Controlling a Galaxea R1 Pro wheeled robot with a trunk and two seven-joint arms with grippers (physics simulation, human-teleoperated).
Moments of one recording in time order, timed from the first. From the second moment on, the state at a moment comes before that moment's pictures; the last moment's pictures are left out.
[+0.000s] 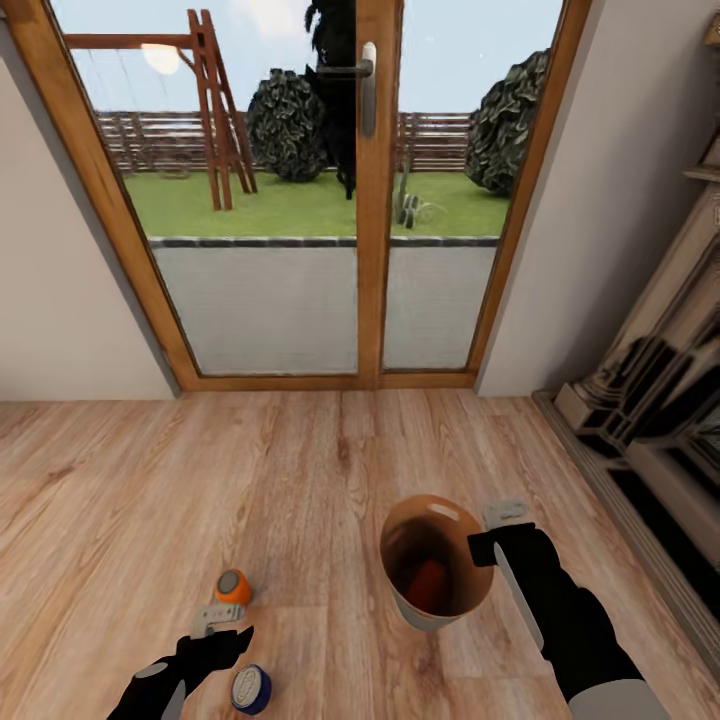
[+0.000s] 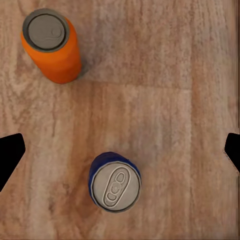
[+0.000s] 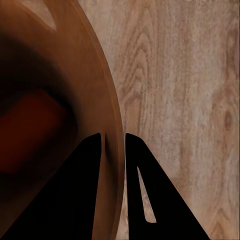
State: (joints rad) left arm -0.31 0.04 0.14 -0.71 0.02 0.20 -0.17; right arm -0.47 -0.04 0.10 -1.22 0.06 0.96 -0.06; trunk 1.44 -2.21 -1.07
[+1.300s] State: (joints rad) left arm -0.31 0.04 0.14 -0.71 0.02 0.20 -0.17; right arm -0.47 -0.04 0.10 -1.22 0.05 0.96 -0.06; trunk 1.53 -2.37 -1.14
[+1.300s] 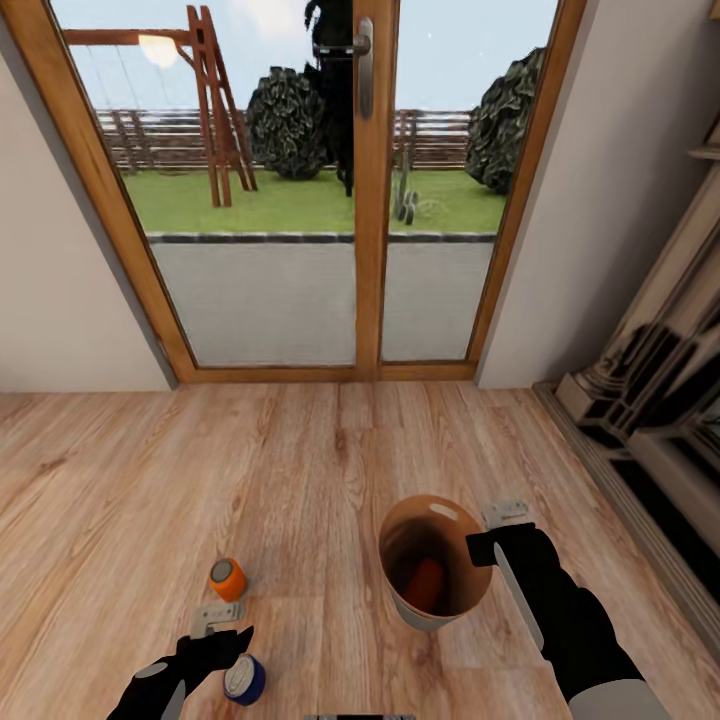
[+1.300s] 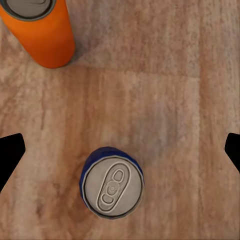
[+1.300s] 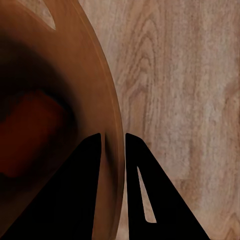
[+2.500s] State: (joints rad) left arm -0.31 0.04 0.14 -0.71 0.02 0.20 -0.17; right arm -0.47 -0.04 0.10 -1.22 0.05 0.96 -0.06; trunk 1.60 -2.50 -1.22
